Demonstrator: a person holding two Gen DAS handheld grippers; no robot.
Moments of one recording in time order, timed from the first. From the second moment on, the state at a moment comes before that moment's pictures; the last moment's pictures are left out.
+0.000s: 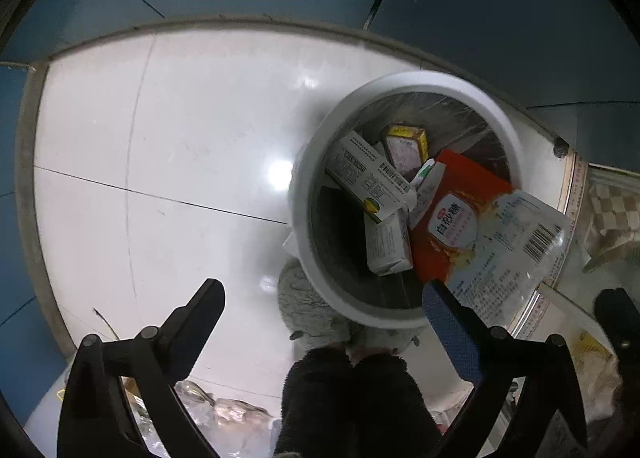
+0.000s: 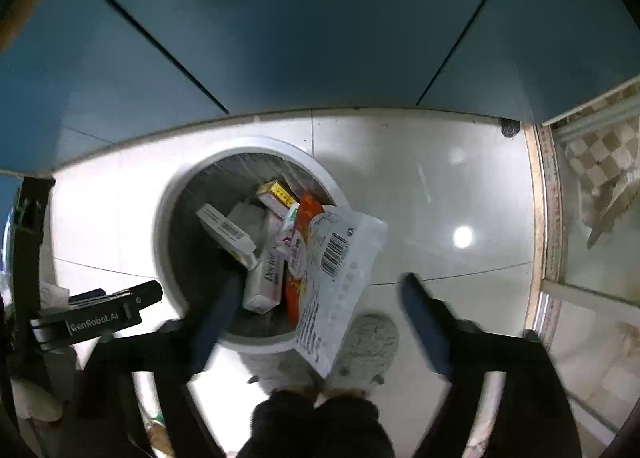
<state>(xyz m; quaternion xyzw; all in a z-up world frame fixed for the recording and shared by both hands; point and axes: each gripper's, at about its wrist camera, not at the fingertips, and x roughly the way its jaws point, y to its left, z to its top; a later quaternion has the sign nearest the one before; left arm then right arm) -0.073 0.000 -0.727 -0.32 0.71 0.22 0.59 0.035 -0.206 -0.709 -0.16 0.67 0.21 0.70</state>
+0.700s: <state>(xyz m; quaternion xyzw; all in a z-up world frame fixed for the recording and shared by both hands) -0.094 -0.049 -0.461 -0.24 0.64 0.23 0.69 0.007 -0.242 -0.467 -0.17 0.63 0.24 0.72</state>
